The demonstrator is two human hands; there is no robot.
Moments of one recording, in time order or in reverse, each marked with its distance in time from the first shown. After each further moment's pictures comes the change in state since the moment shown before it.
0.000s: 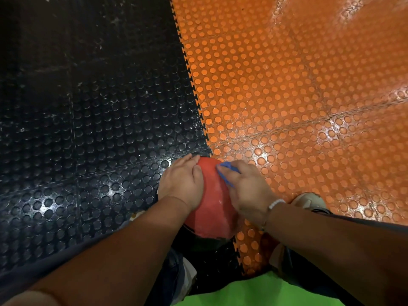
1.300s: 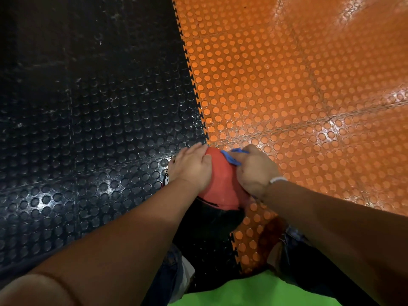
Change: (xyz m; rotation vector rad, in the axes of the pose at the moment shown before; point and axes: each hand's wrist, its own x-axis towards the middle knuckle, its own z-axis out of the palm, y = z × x) left_hand 0.026 0.022 -0.003 -0.024 -0.102 -0.065; right_hand 0.032 0.012 -0.029 -0.099 -0.098 0.233
